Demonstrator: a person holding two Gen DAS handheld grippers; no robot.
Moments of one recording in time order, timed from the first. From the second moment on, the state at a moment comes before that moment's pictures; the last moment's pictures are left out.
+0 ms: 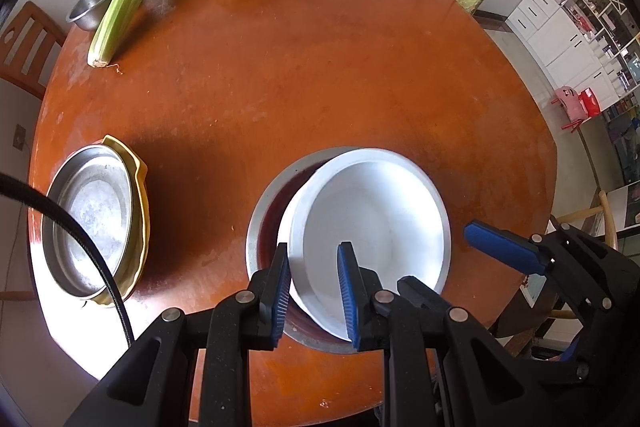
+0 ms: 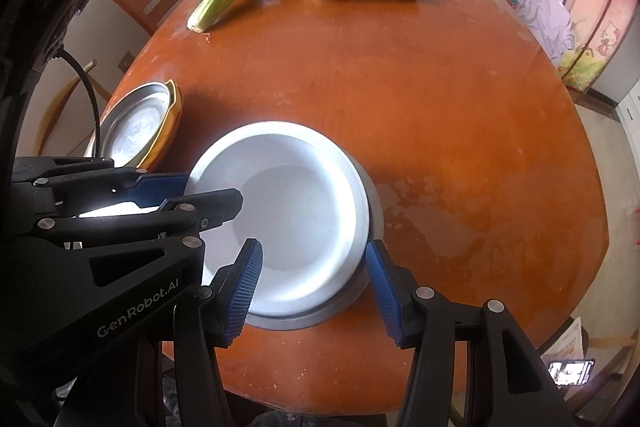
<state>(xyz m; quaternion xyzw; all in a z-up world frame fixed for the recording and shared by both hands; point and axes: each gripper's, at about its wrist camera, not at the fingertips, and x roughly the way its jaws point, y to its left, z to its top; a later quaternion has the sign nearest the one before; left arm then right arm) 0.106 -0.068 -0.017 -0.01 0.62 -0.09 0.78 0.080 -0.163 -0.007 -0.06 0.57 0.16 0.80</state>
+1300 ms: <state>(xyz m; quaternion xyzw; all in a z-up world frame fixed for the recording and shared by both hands) 0.106 -0.035 -0.028 -0.06 0.63 -0.06 0.77 0.092 -0.196 -0.020 0.00 0.59 0.12 0.80</state>
